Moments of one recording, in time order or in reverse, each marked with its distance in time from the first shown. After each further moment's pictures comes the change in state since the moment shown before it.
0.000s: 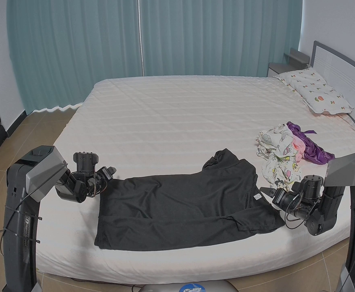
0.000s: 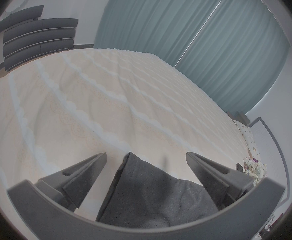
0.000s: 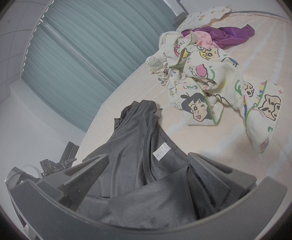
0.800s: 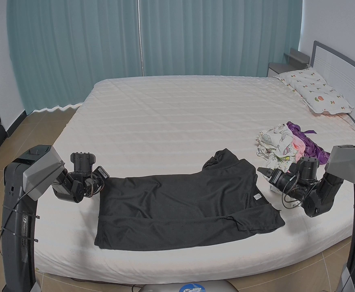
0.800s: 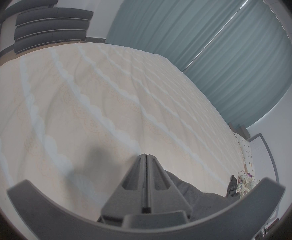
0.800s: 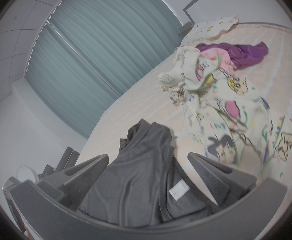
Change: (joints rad) left arm 0.016 -0.029 0.046 -0.001 0.005 -0.129; right arm 0.025 -0.061 -0.290 0.274 -0.067 -0.011
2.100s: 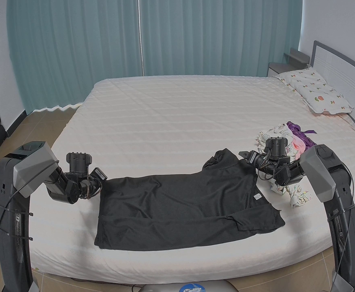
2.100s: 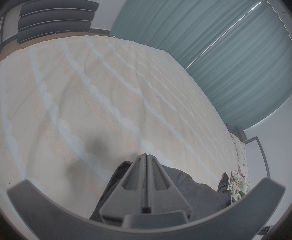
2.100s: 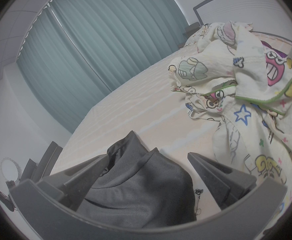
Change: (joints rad) left arm 0.005 -0.082 0.117 0.004 -0.051 -0.062; right arm 0.042 0.366 -0.919 0.605 -0.102 -0.090
